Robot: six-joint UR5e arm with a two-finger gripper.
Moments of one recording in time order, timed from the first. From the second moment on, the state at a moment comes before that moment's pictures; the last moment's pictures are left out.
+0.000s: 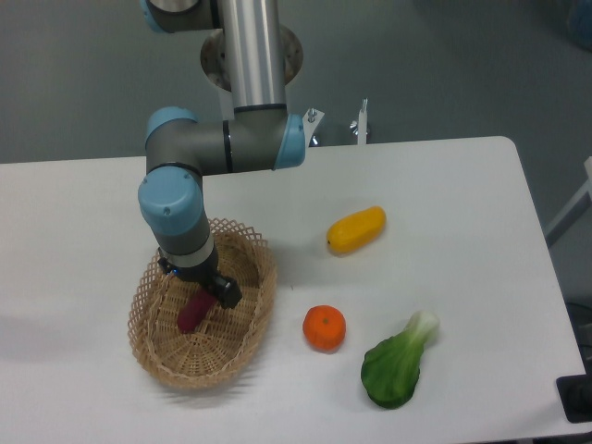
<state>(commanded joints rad) 2.07 -2.01 -1.81 -0.83 1.60 0.73</state>
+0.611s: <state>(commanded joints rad) 2.07 -2.01 -1.80 -0.83 1.60 0.74</state>
